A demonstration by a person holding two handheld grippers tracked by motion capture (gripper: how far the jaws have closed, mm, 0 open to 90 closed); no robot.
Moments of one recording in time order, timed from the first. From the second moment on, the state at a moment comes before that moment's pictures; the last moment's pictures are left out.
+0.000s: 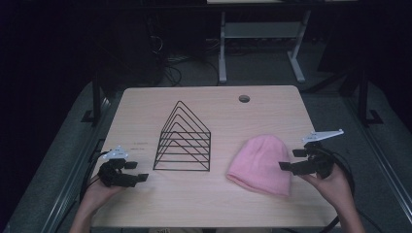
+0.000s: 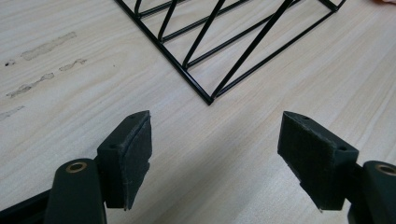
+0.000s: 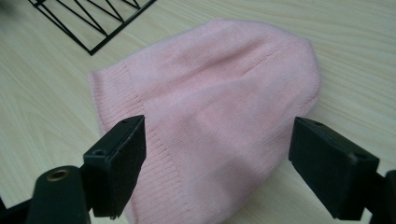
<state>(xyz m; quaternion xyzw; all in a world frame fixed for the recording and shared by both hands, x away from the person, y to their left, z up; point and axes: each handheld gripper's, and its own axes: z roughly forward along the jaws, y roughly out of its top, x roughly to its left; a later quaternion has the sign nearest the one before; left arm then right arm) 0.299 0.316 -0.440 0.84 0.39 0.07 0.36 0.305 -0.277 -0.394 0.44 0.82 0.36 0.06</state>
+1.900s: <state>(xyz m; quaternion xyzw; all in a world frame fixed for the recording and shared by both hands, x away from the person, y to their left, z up) 0.301 0.317 -0.440 0.84 0.40 0.07 0.36 0.417 -0.263 -0.433 0.51 0.83 0.23 0.01</state>
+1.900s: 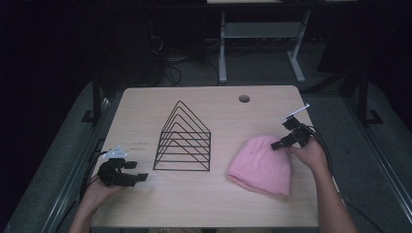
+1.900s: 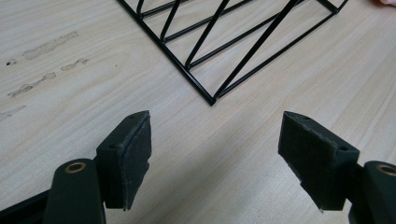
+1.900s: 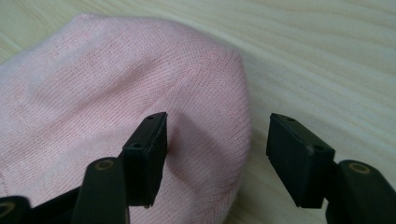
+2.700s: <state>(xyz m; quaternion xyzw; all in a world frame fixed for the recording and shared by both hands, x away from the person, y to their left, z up) 0.301 0.317 -0.441 0.84 0.40 0.07 0.36 0.416 -0.264 -0.448 0.52 0.81 0.26 -0.04</state>
